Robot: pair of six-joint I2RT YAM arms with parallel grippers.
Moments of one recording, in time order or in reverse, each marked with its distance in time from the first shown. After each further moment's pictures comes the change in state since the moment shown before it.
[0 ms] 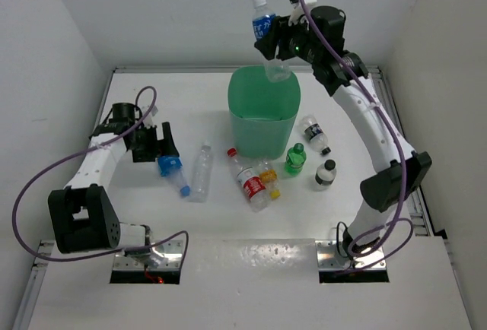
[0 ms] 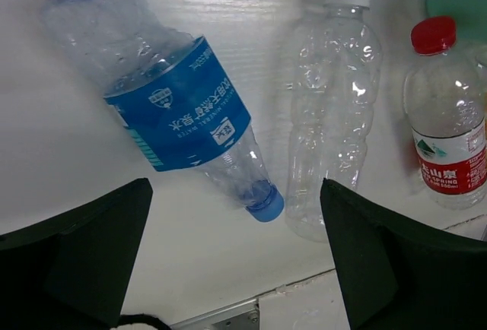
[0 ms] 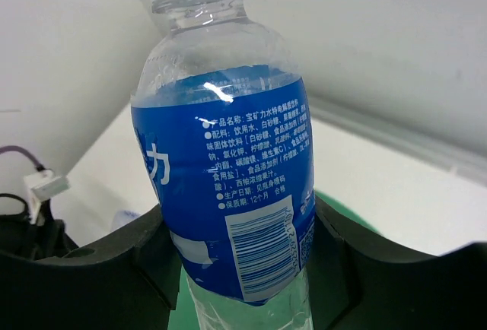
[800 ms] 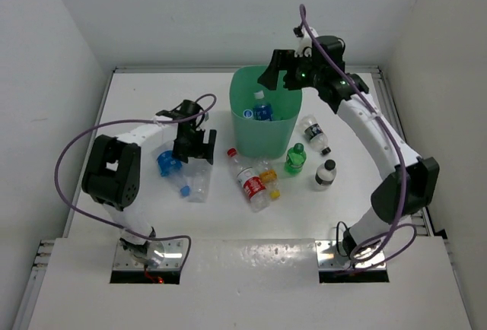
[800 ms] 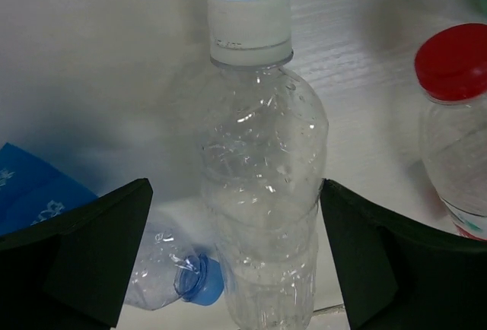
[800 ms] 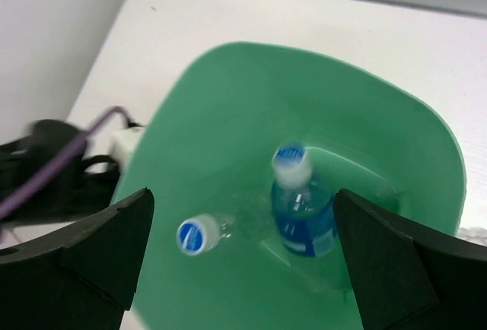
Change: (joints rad) left arm -0.455 0.360 0.165 0.063 -0.274 -0.166; right arm -0.071 -0.080 -0.391 0.017 -0.082 0.137
